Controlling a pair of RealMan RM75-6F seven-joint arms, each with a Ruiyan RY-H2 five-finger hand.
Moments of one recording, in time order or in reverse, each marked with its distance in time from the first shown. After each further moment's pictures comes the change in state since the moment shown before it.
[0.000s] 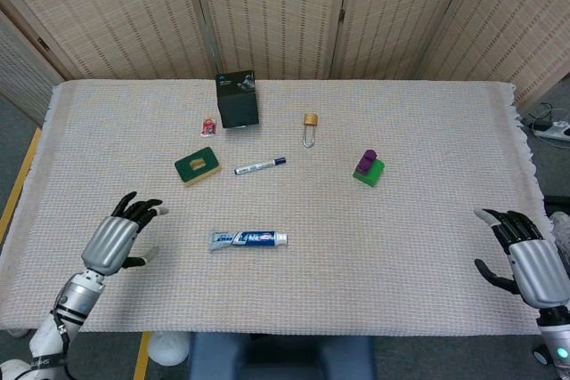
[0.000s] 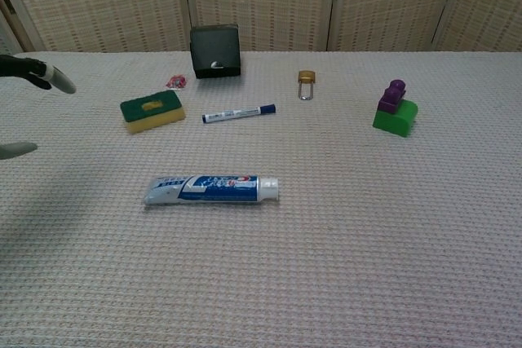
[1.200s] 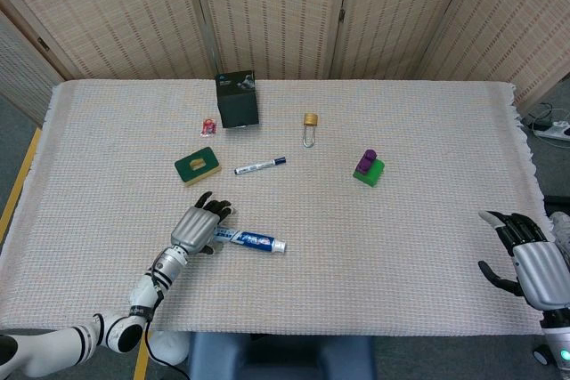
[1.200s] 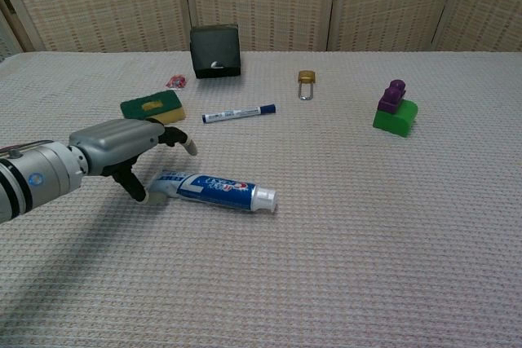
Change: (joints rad) left arm -0.271 -0.437 -0.029 0.393 -0.240 -0.234 0.222; right arm -0.009 0.001 -0.004 0.008 0.010 -0.004 0.009
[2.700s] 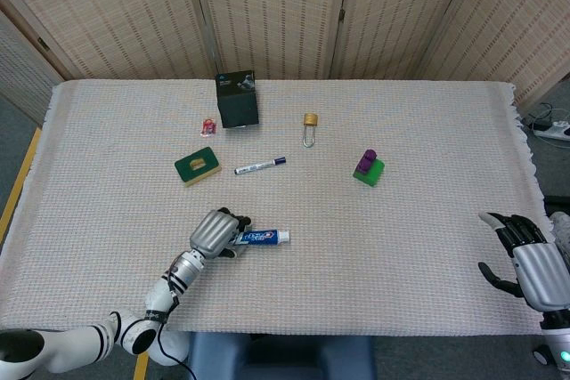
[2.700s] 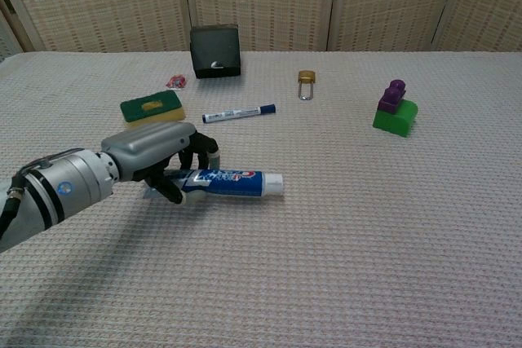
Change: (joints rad) left arm -0.046 -0.094 0.048 0.103 0.134 0.089 -0.271; right arm -0.004 -0.002 -0.003 0.005 -0.005 0.003 0.003
